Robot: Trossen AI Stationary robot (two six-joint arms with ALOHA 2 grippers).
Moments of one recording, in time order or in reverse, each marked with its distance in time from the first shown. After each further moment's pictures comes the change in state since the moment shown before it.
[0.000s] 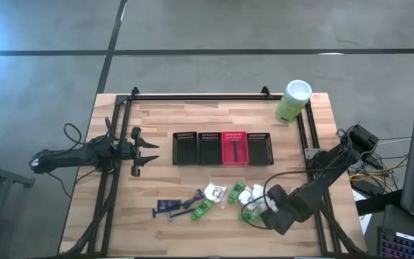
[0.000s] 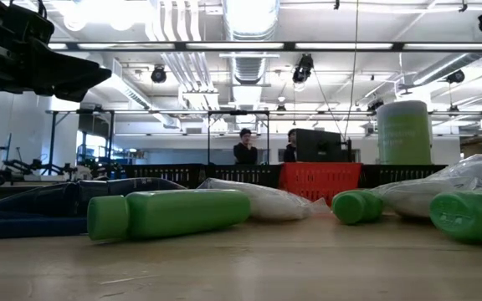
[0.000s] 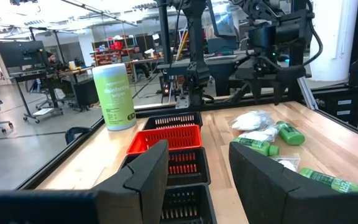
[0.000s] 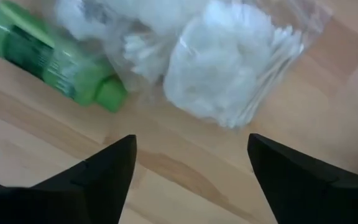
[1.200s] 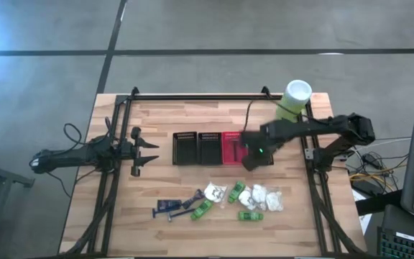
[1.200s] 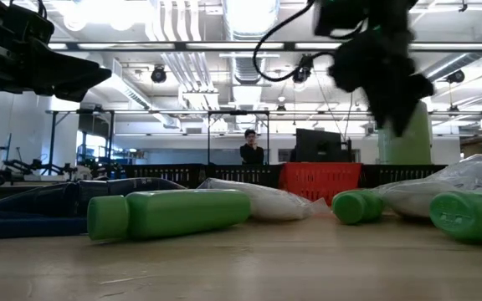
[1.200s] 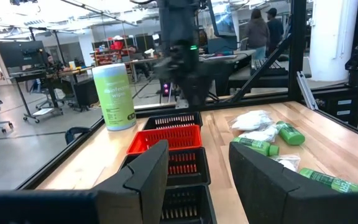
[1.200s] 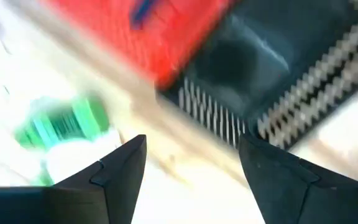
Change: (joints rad) left arm 0.000 0.000 0.000 0.000 0.000 0.000; right arm -0.816 -0.083 0.067 -0.165 -0.125 -0.932
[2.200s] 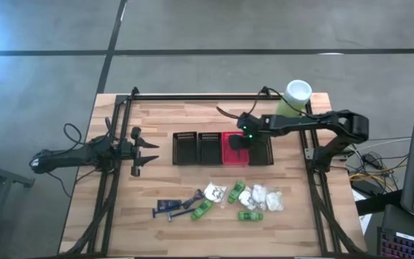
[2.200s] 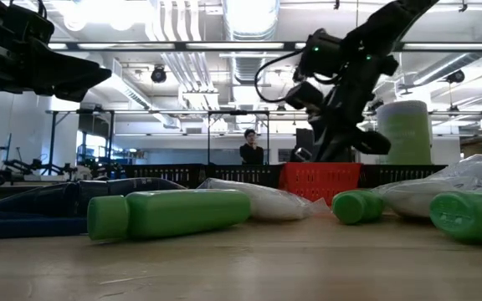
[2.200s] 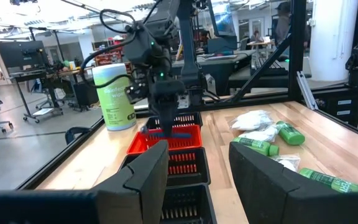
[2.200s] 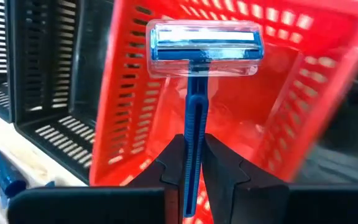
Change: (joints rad) left arm 0.000 0.000 0.000 0.000 0.000 0.000; right arm -0.262 0.069 -0.221 0.712 -0.093 0.129
